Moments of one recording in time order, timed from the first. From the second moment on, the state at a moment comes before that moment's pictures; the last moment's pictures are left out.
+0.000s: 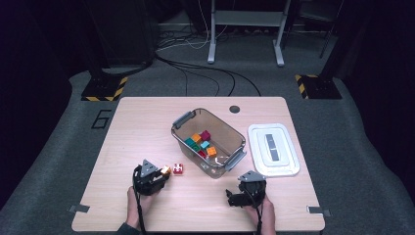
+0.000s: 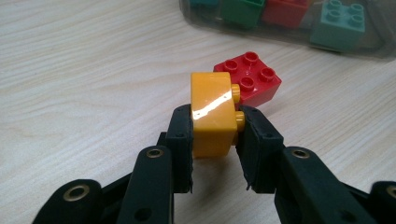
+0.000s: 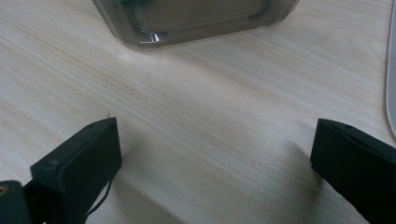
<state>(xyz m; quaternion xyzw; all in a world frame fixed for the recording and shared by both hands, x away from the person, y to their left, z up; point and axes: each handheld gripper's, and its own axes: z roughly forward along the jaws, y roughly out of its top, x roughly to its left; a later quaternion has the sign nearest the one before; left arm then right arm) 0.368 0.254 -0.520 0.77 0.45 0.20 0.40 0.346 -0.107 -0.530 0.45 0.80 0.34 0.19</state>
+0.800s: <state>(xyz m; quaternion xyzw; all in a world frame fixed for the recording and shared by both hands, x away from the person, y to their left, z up) 0.374 0.263 -0.475 0.77 0.43 0.23 0.41 0.346 -0.106 -0.530 0.46 0.80 0.34 0.19</state>
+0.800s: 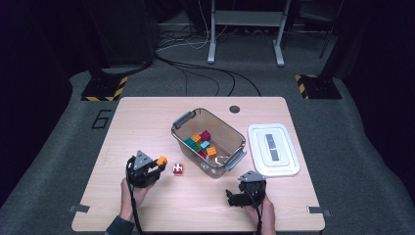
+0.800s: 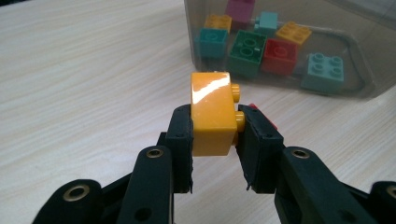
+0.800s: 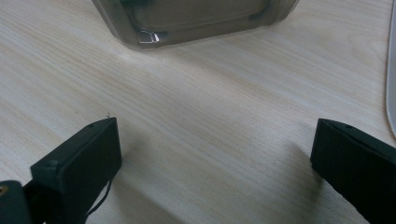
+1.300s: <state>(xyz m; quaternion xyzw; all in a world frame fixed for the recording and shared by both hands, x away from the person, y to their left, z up) 0.381 0.262 -0.444 0.78 0.41 0.24 0.41 0.346 -0.106 -0.530 0.46 0.80 0.34 0.19</state>
